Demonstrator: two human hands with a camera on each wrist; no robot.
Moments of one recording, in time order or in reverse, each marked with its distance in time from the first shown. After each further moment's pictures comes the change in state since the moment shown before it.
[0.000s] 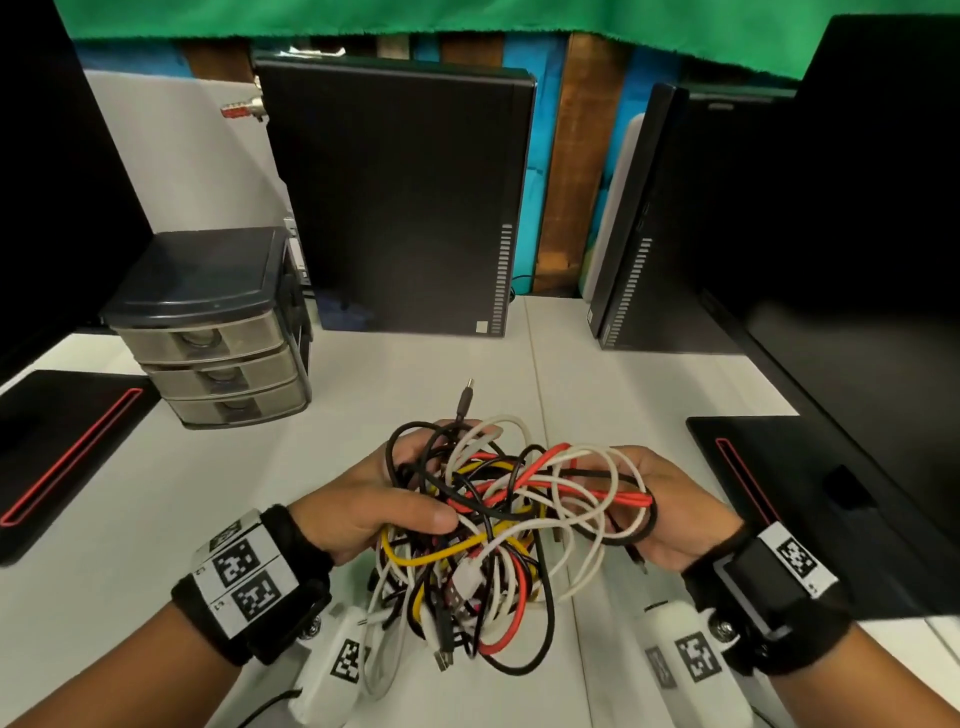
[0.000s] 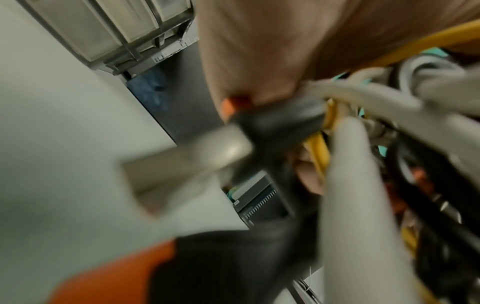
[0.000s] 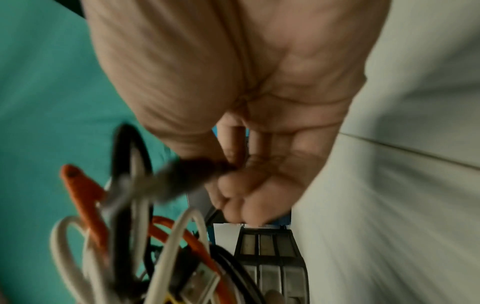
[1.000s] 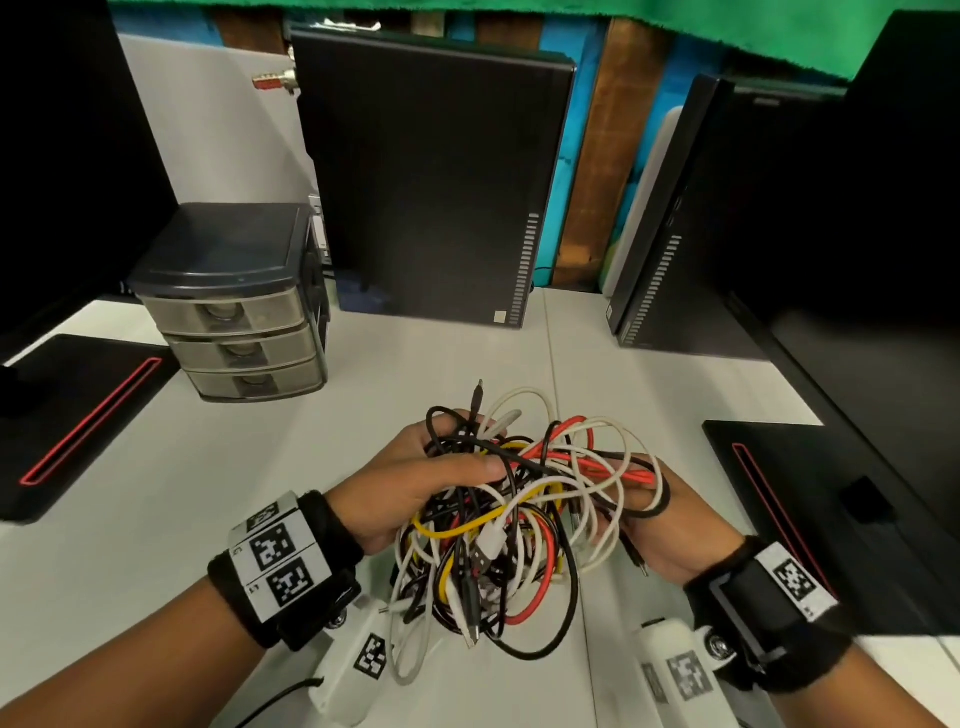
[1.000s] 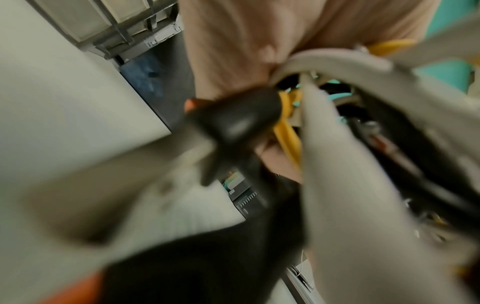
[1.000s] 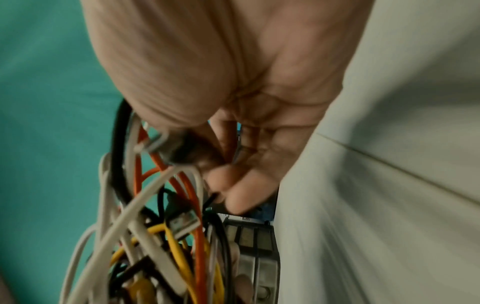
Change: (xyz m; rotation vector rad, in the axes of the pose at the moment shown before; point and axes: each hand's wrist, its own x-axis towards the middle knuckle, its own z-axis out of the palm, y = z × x) left_hand 0.009 -0.009 0.014 -0.030 0.299 -0.040; right_hand 0.002 0.011 0.011 -0.077 -0.006 -0.171
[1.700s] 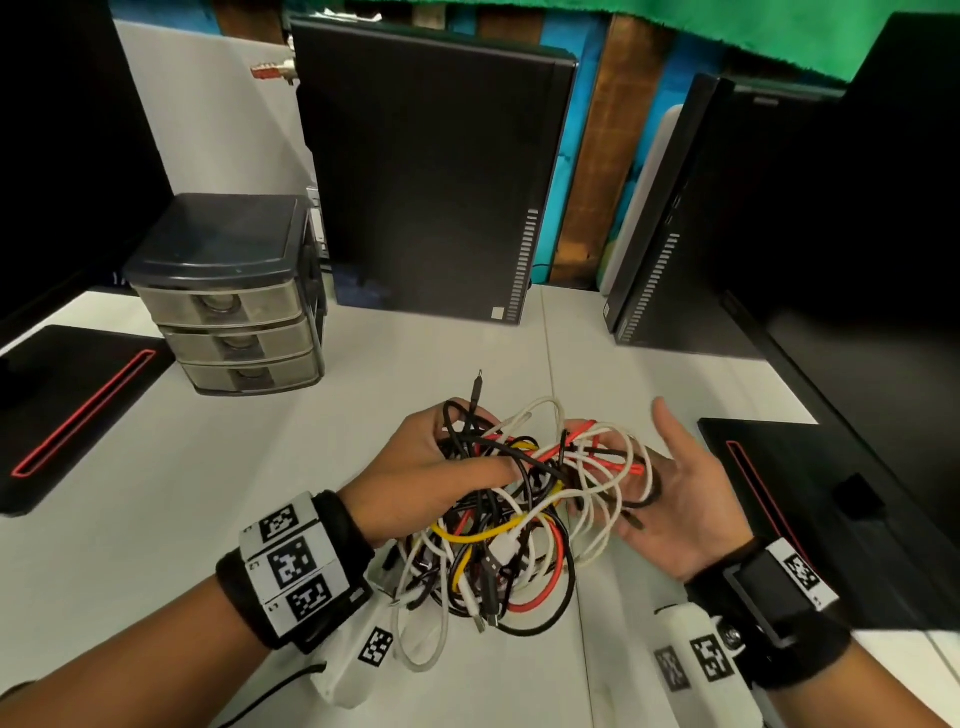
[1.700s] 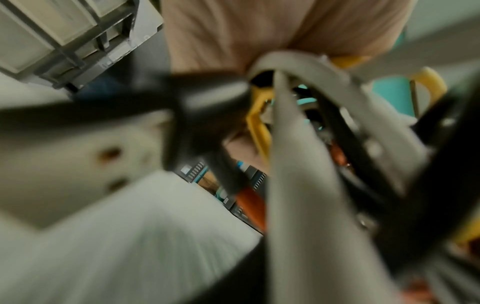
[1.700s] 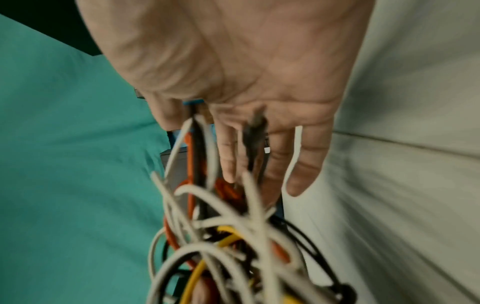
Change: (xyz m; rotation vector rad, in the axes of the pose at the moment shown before) left_hand 0.000 0.006 0.016 0.327 0.092 0.099; right_hand -0.006 -0.014 -0.007 0.363 0.267 0.232
